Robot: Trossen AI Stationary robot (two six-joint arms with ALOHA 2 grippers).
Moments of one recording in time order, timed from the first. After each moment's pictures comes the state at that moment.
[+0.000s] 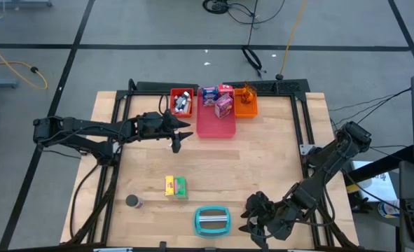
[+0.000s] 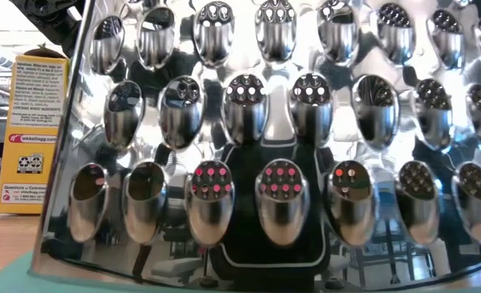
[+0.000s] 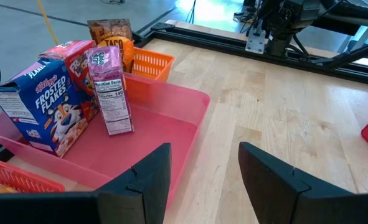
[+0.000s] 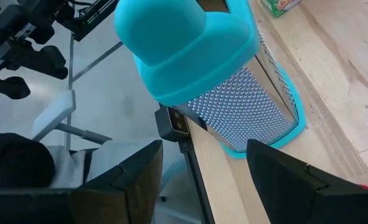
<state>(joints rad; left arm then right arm) 0.20 1.20 0.58 0.27 -0.05 -0.11 0.80 1.57 1.25 -0.43 0.35 1.14</state>
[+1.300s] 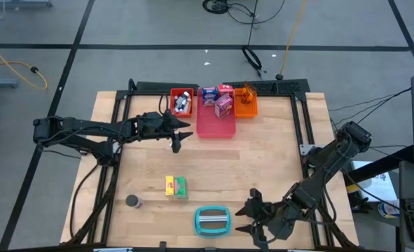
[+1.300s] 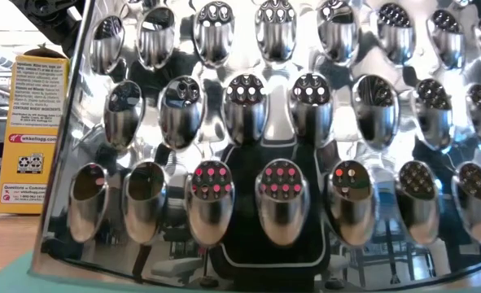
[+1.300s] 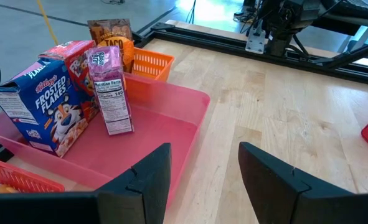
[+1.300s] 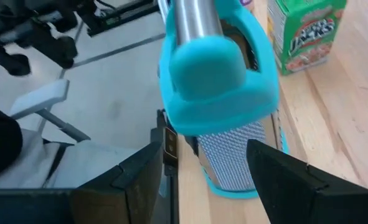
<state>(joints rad) 0.20 1.20 0.58 0.27 -0.05 -0.11 0.80 1.57 1.25 -0.35 0.42 0.82</state>
